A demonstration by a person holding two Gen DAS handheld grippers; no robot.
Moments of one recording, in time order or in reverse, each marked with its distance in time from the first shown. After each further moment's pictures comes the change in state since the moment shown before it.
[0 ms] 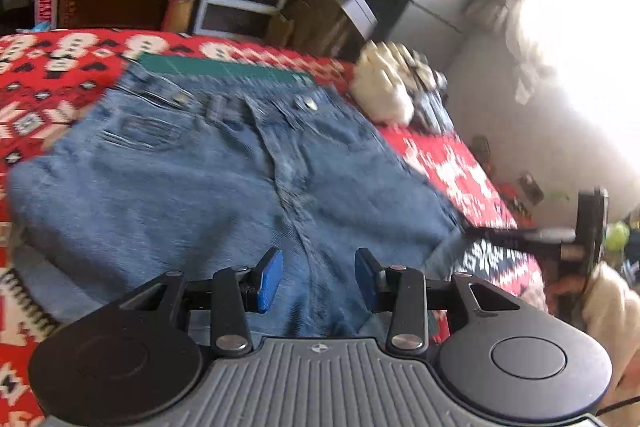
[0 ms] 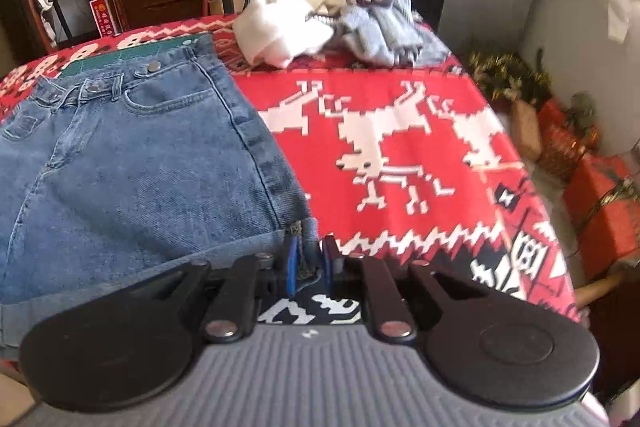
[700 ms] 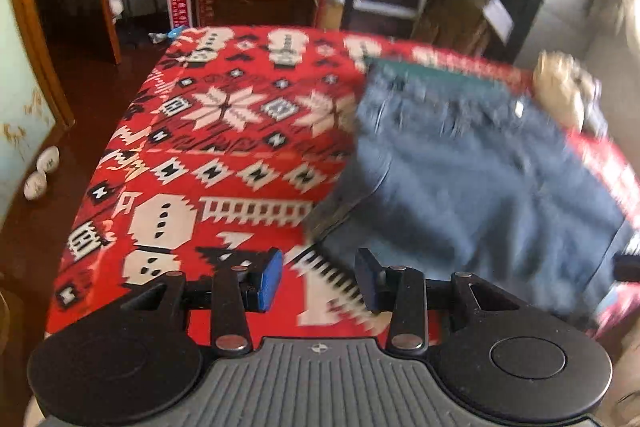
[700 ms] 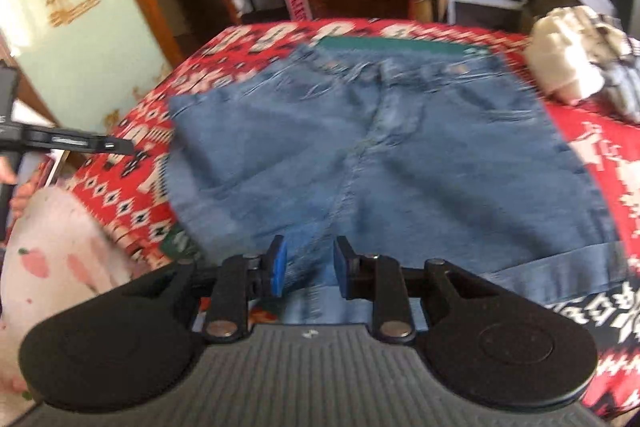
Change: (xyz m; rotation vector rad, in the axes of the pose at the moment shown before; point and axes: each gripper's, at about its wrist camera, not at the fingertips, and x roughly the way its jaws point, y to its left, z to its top) left arm -0.057 0.141 -0.021 0.057 0.051 0.418; right arm -0.060 0.184 -0.022 -0.213 0.056 0.529
